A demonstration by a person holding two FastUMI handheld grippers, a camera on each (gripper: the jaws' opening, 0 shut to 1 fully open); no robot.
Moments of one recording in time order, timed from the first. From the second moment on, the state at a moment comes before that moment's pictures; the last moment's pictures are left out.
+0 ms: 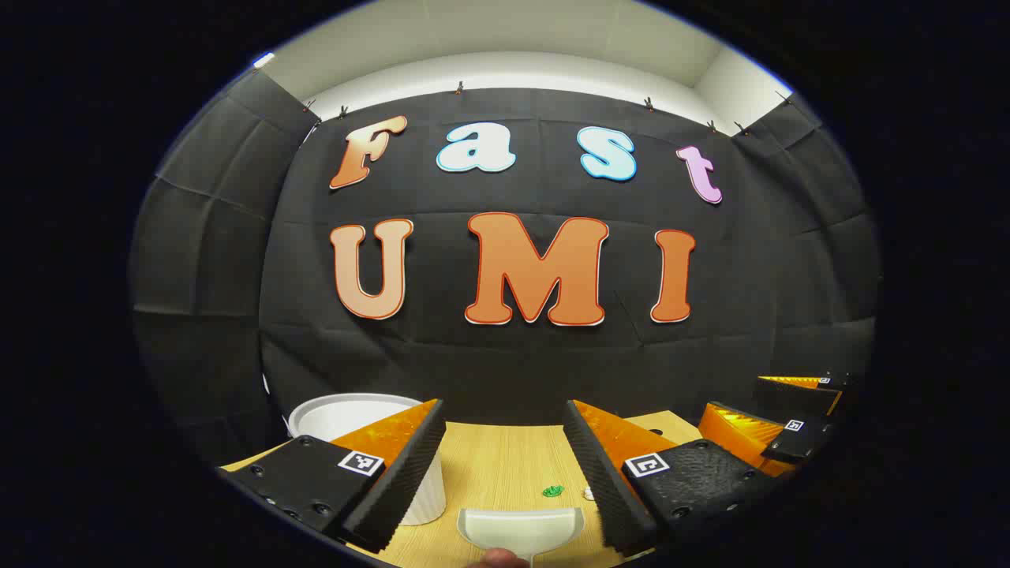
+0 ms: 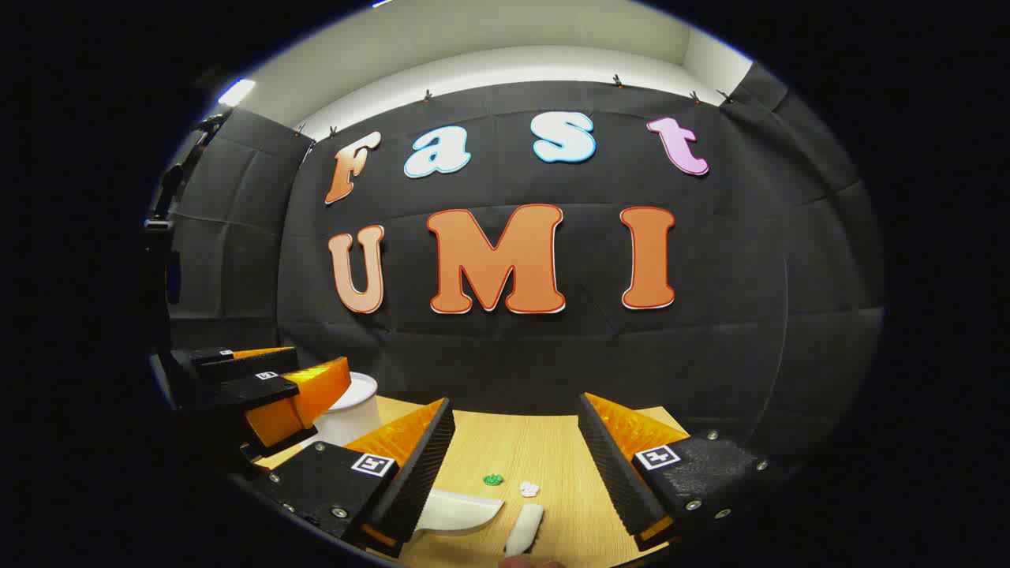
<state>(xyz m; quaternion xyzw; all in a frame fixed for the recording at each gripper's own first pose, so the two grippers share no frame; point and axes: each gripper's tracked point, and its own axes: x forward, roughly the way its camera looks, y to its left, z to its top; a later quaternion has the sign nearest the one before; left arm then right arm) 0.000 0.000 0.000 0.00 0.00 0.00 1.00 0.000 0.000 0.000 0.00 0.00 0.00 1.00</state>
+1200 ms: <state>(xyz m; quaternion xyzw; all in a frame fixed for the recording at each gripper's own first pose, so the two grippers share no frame) 0.002 -0.004 -0.019 0.01 0.02 0.00 1.00 0.006 -0.015 -0.009 0.02 0.01 -0.03 1.00</state>
